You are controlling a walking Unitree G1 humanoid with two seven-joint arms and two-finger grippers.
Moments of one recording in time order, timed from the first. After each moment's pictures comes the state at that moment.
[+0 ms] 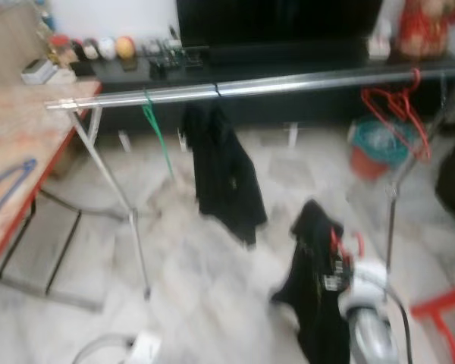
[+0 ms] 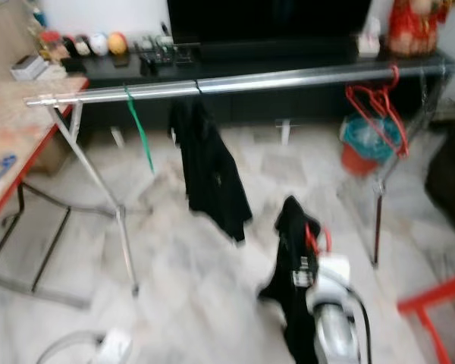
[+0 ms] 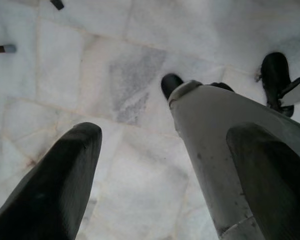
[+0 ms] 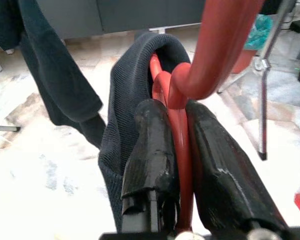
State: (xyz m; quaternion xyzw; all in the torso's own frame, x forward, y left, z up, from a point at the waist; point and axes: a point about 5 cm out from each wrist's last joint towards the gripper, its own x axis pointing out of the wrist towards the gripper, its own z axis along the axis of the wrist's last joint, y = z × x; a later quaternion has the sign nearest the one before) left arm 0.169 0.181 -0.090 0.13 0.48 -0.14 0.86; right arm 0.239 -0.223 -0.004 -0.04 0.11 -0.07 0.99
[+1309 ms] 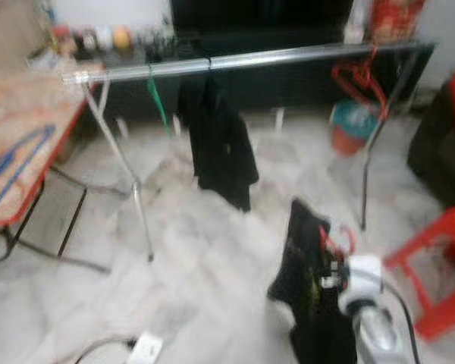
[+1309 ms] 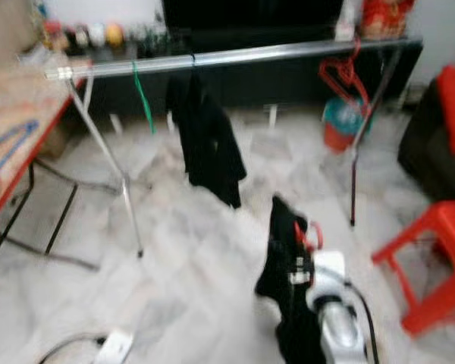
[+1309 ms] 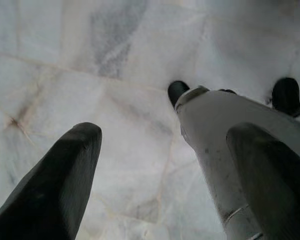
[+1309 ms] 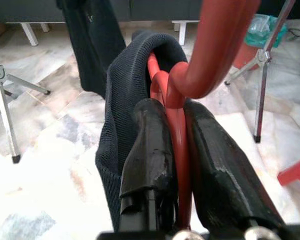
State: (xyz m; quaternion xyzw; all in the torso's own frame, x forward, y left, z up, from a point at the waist) left arm 0.168 0.183 -0.090 0.12 0.48 -0.12 0.86; right arm 0.250 -0.226 0.005 -0.07 0.12 0.02 0.99
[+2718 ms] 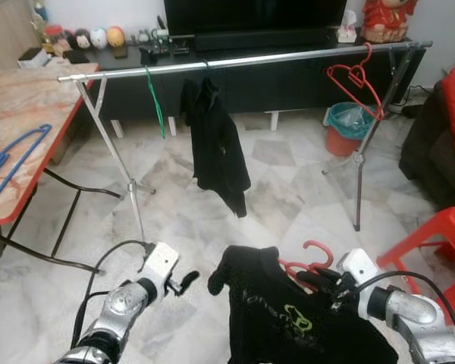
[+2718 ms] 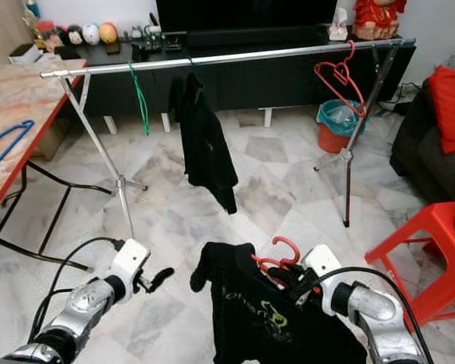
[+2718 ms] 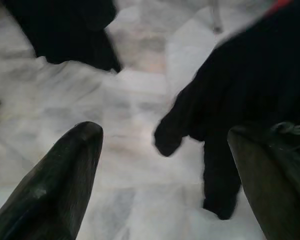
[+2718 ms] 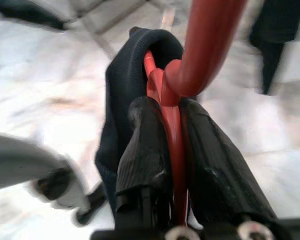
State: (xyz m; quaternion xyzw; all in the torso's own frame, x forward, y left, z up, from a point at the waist) left arm 0.298 0.167 0.026 0.12 0.16 -0.32 0.92; right arm 0.248 -0.232 0.043 -0.07 0.21 0.42 0.88
